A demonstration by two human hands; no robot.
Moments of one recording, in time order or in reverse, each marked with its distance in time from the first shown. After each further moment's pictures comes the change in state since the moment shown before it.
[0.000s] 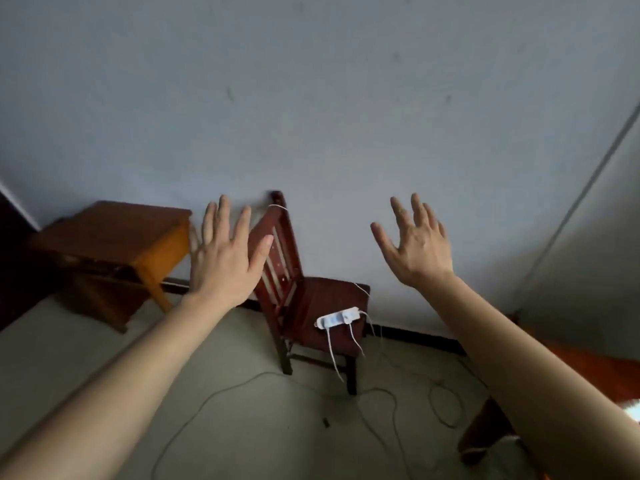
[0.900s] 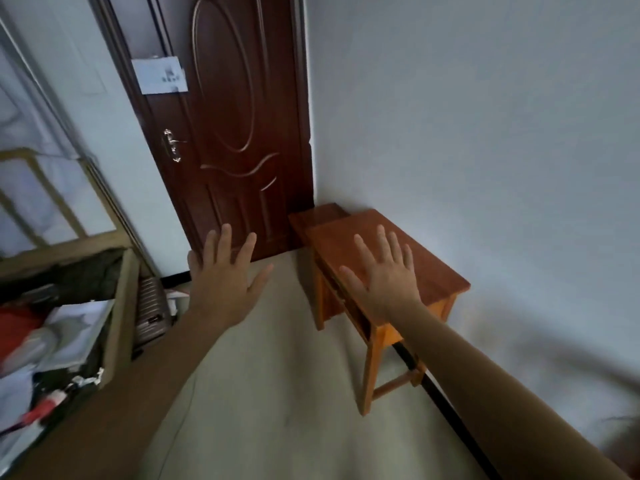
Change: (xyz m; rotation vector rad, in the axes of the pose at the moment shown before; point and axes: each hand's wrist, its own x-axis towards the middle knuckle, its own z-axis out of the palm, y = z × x) left_hand 0.043 -0.681 0.009 0.446 0.013 -0.860; right_hand 0.234 -0.751 0.440 0.185 -0.376 -0.977
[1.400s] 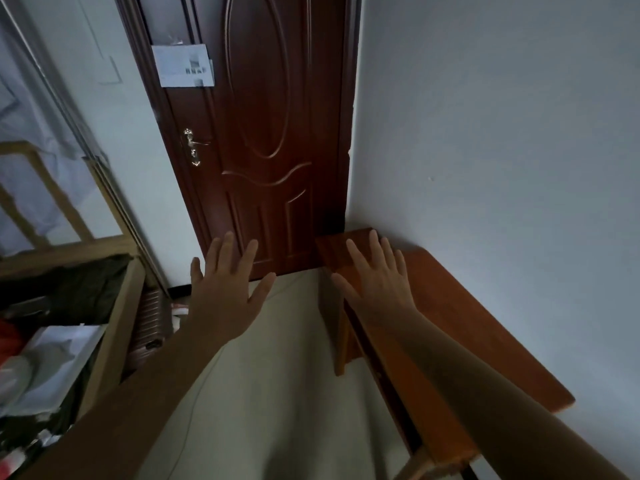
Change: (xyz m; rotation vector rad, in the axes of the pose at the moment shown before) left_hand 0.218 -0.091 0.120 -0.017 0.032 -0.055; right_hand 0.285 -0.049 0.103 0.013 -0.006 -0.182
